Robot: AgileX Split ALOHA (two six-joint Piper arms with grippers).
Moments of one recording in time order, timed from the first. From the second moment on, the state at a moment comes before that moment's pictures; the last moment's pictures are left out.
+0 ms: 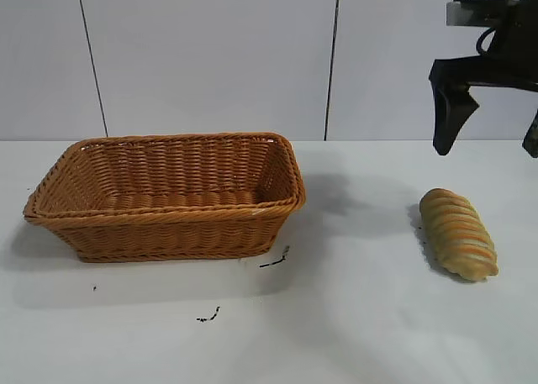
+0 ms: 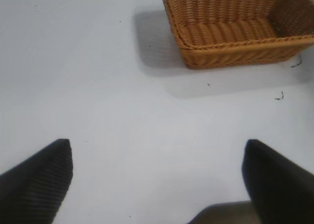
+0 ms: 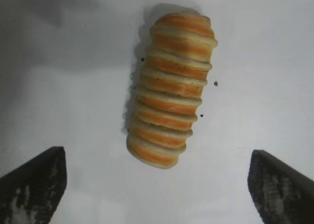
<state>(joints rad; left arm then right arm) -0.02 -0.01 -0.50 -0.04 1.07 0.08 0.09 2.04 -1.45 0.00 0.93 0.02</state>
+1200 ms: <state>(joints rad) -0.02 -0.01 -0.50 -0.04 1.07 0.08 0.09 2.05 -1.58 -0.03 0.98 0.04</state>
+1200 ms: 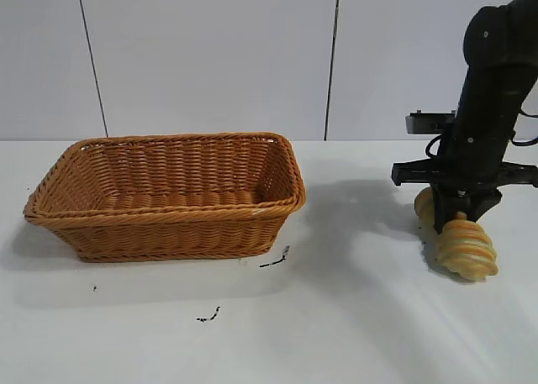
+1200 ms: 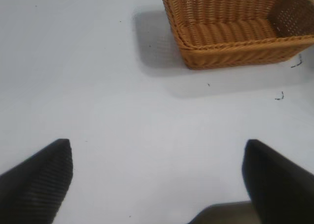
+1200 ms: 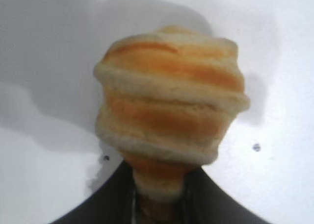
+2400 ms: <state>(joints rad) -0.02 -0.01 -0.50 -0.04 1.07 0.08 0.53 2.21 -2.27 0.02 0.94 -0.52</state>
